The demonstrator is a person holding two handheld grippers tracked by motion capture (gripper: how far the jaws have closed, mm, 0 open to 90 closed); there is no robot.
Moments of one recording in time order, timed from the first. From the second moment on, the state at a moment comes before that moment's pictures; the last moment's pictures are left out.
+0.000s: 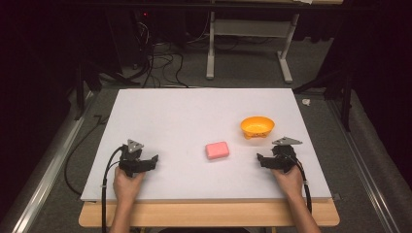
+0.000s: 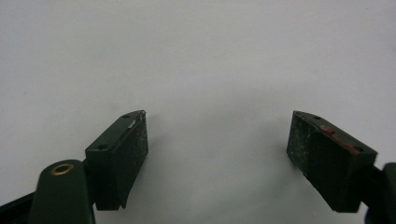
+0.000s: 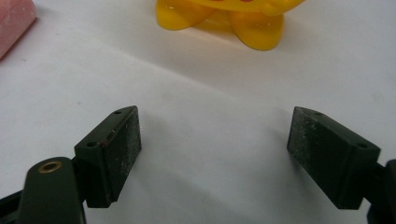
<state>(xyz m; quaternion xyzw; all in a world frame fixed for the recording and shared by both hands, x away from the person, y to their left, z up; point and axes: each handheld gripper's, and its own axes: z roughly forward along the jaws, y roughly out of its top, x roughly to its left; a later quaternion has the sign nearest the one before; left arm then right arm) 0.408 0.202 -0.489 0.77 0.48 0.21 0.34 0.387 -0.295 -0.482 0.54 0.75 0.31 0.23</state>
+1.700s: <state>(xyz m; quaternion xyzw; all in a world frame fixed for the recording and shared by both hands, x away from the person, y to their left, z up) 0.408 0.202 -0.489 0.78 0.48 0.22 0.34 0.384 -0.256 -0.466 0.52 0.76 0.34 0.19</state>
